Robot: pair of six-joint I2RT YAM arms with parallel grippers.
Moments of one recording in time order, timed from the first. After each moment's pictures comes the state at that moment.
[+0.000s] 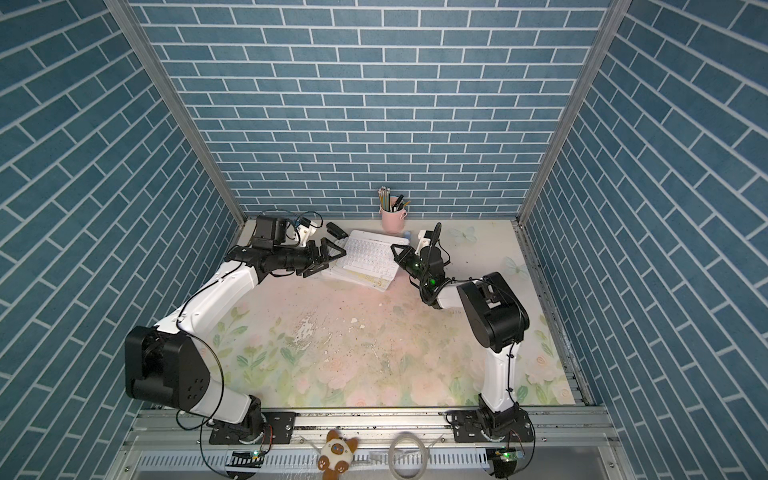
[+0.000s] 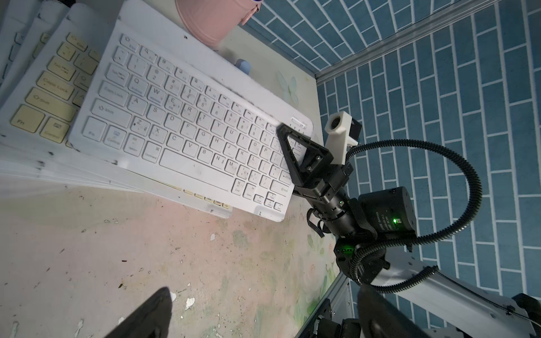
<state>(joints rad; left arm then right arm) -0.22 1.53 1.27 -0.51 0.71 -0.56 0.49 2.02 1.01 0.93 -0.28 1.13</state>
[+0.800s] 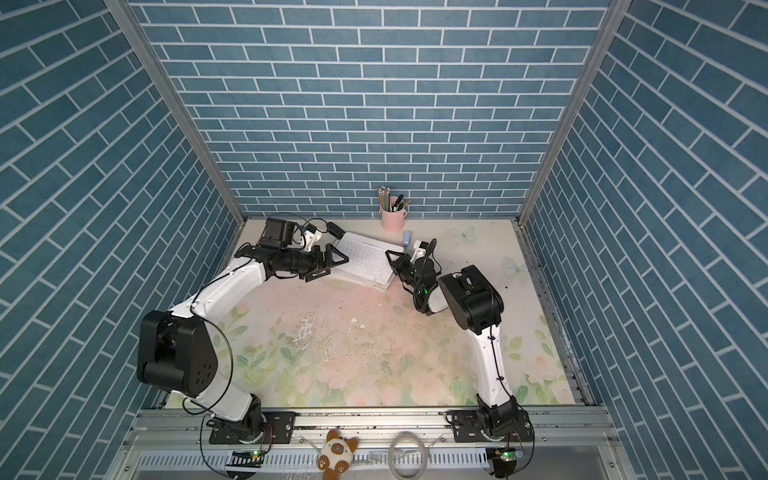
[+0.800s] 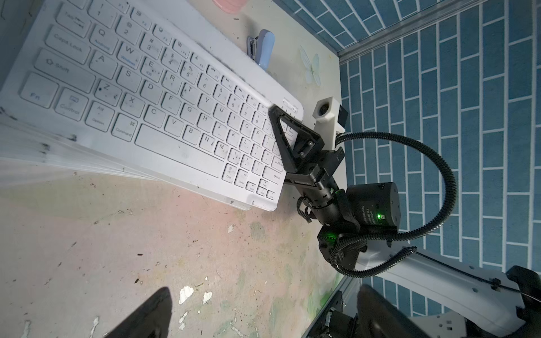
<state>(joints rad) -0.22 1.60 1.27 -0.53 0.70 -0.51 0.51 2.23 1.02 1.17 -0.28 1.32</state>
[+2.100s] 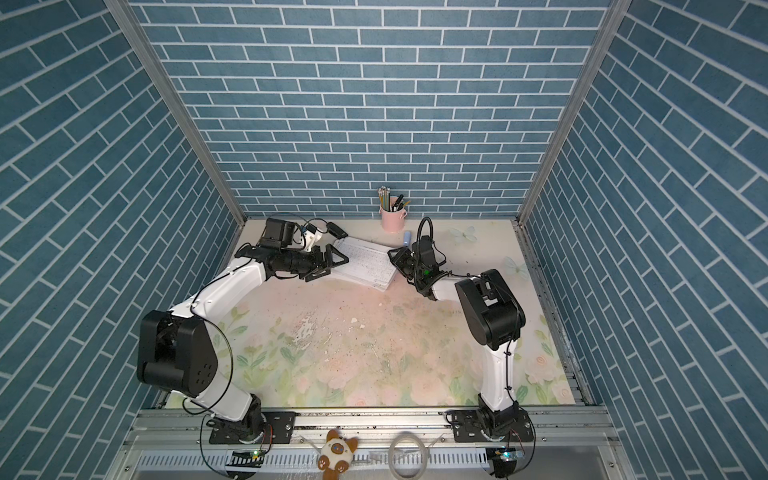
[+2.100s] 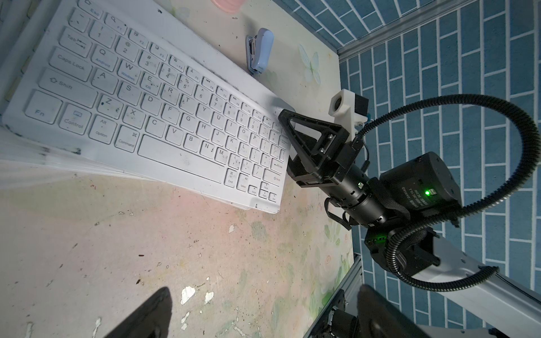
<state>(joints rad) -0.22 1.60 1.27 -0.53 0.71 -0.50 0.49 1.99 1.11 0.45 -0.25 1.10</state>
